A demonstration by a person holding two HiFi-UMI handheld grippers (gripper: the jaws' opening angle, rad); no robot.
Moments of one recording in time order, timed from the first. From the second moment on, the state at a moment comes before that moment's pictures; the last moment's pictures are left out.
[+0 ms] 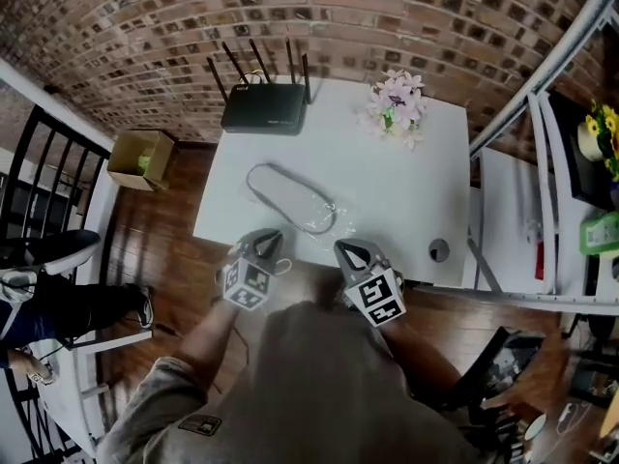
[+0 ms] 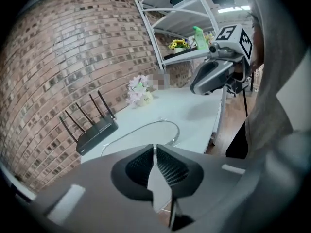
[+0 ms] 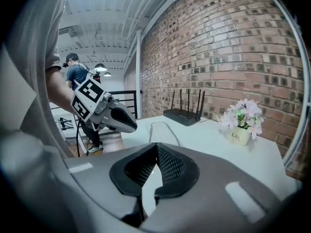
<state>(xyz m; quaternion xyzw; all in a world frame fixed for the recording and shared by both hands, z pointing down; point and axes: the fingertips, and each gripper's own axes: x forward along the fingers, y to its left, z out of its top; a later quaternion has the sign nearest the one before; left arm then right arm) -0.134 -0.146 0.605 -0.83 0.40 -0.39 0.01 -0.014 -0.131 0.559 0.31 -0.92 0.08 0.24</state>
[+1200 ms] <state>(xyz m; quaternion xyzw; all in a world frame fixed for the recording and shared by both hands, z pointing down) -0.143 -0.202 0.653 -0.83 0.20 -0.50 0.15 0.032 -0.183 0.613 0.40 -0.85 0.16 0.30</state>
